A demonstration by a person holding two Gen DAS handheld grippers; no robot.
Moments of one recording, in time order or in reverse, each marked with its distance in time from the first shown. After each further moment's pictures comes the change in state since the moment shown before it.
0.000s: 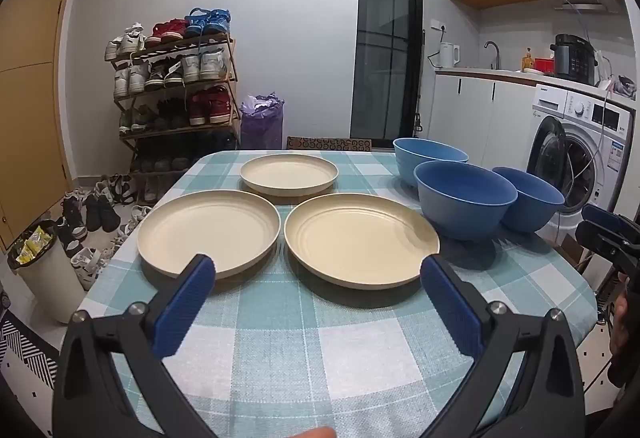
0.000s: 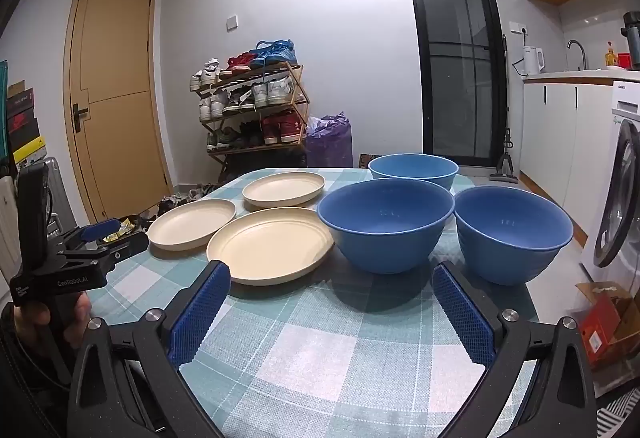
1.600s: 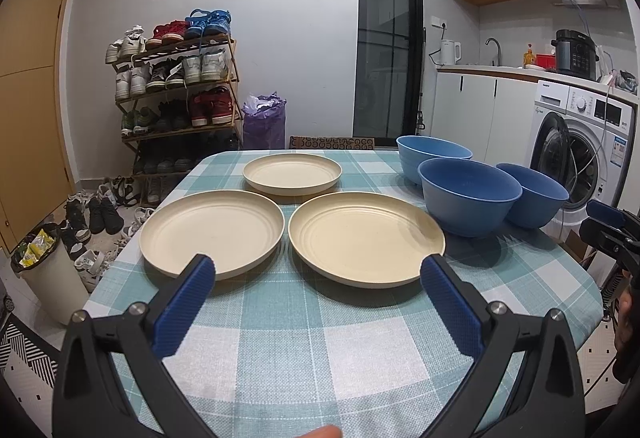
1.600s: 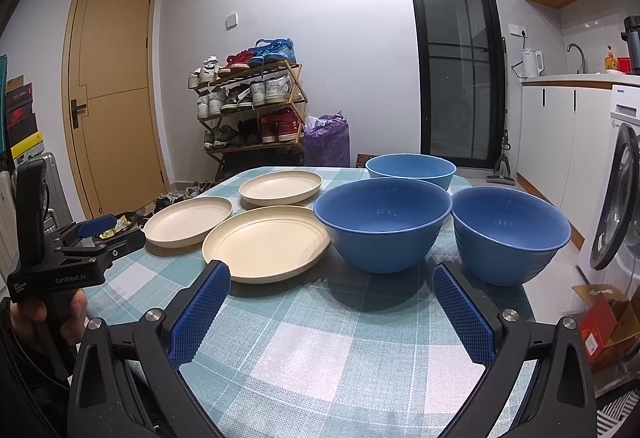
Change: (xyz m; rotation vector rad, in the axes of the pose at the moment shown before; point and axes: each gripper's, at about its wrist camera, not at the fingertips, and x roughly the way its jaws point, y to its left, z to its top) left arm 0.006 0.001 -0.004 0.013 0.005 0.018; right arm 0.001 0.000 -0.002 -0.015 -0.002 -0.011
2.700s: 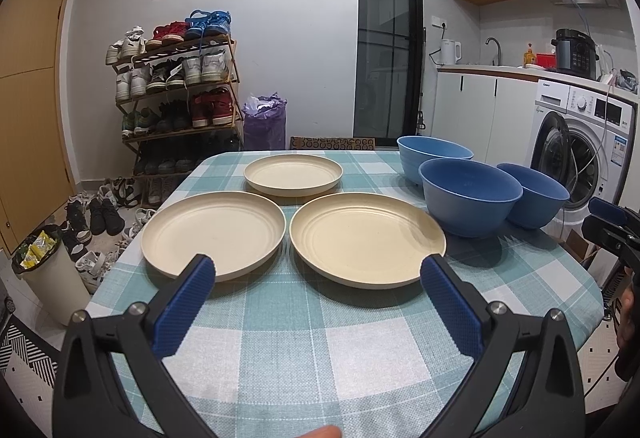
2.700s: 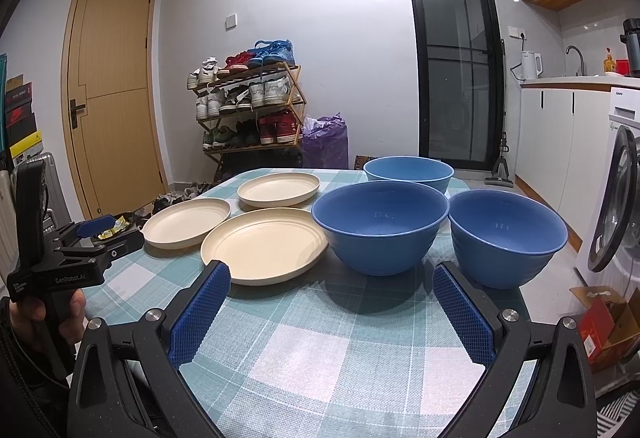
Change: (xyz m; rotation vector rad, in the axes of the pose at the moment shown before) left arm -0.001 0.003 0.000 0.005 0.000 0.004; right arm -0.003 -0.003 0.001 -0.005 -0.006 -0.007
